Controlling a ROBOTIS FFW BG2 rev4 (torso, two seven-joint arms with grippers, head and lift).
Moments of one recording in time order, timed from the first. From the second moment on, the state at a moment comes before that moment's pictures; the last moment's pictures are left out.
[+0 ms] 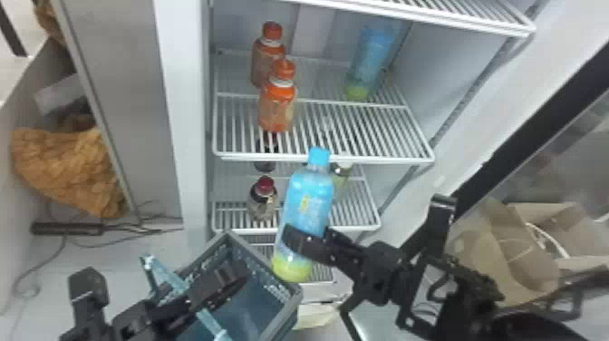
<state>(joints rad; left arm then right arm) 0.38 0.04 0.10 -1.68 1.26 1.18 -0.65 0.56 -0.15 -0.20 -2.31 -0.45 0.83 0.69</state>
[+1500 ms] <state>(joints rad) 0.34 0.05 0.05 -1.67 1.32 1.12 -0.65 0.51 -0.17 -0.09 -2.09 -0.56 0.81 0.74</state>
